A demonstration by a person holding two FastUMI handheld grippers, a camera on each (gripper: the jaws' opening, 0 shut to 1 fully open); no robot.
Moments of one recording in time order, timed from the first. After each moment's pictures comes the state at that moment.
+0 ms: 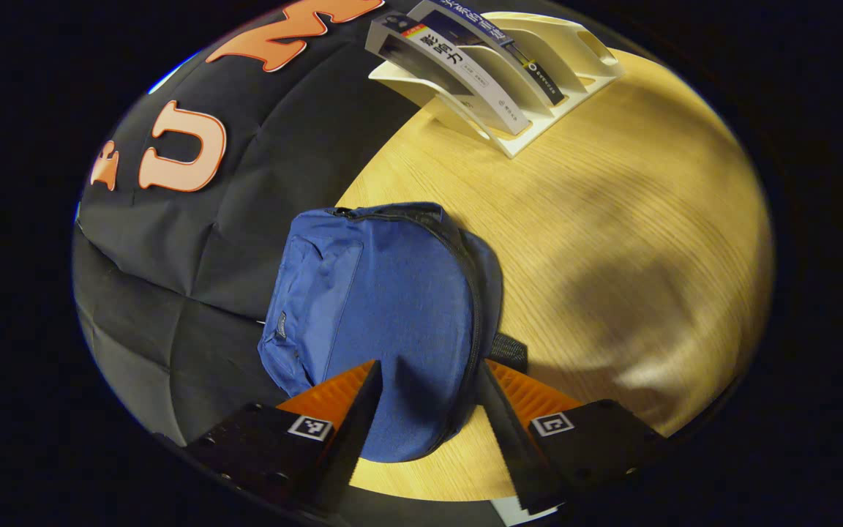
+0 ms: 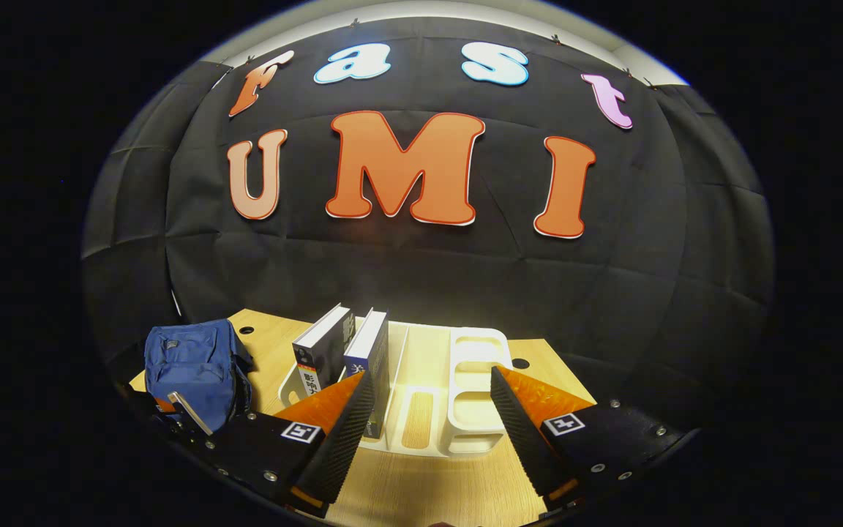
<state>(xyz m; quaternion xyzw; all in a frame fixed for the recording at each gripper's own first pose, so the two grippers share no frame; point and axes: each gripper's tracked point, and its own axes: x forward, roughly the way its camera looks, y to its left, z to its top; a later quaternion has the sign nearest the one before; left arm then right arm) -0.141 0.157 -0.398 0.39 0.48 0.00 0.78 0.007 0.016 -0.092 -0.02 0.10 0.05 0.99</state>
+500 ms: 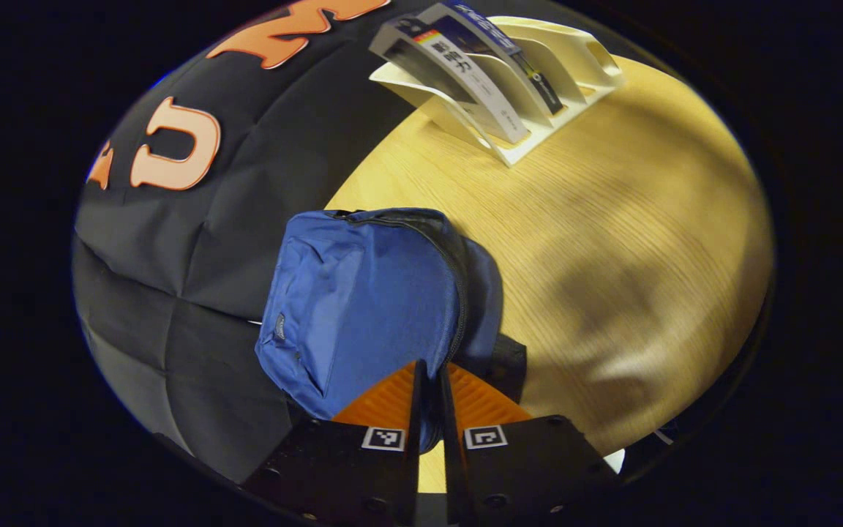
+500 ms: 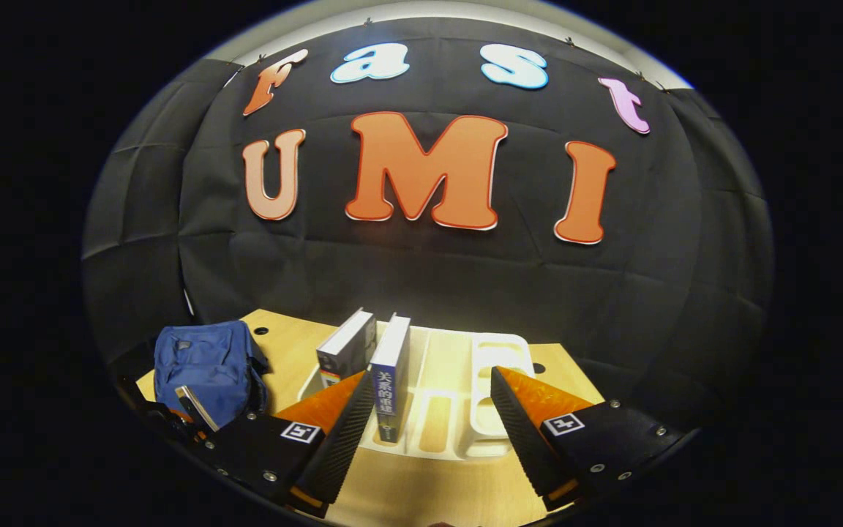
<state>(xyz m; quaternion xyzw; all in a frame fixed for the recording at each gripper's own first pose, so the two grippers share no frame) -0.135 0.159 -0.367 0.37 0.50 -0.01 0.79 0.009 0.058 -0.080 -0.01 0.11 0.10 0.99</state>
